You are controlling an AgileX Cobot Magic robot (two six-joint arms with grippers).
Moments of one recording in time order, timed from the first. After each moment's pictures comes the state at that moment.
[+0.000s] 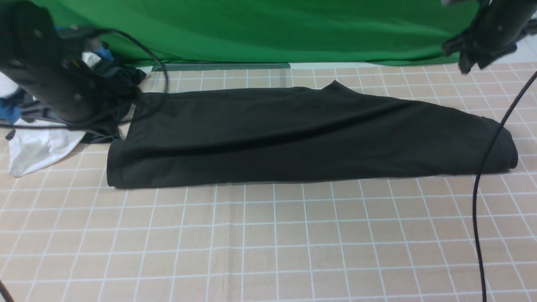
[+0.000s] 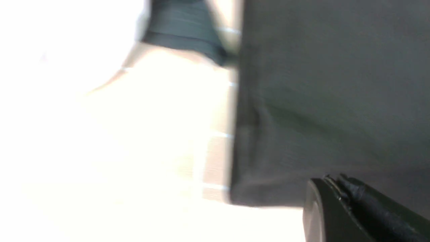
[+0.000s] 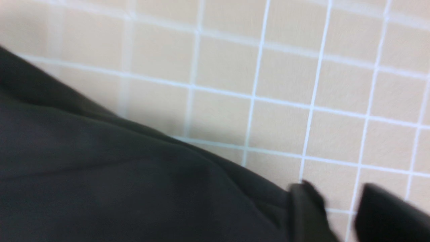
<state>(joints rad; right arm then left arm) 0.00 2.25 -2.27 -0.05 1.21 -0.13 -0.02 1.70 -1.33 0.00 0.85 -0.19</state>
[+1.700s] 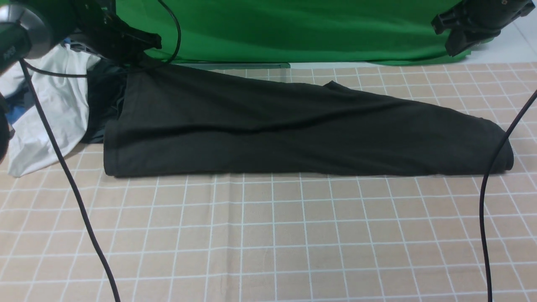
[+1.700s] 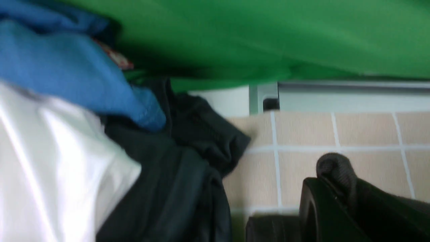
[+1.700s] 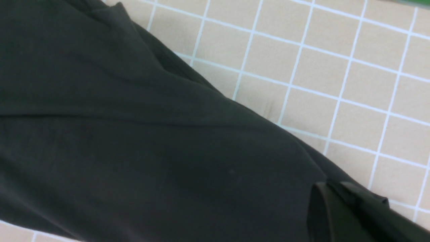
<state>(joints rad) 0.04 2.13 -2.16 0.11 1.22 -0.21 0.00 2.26 -1.95 -0.09 0.55 0.09</state>
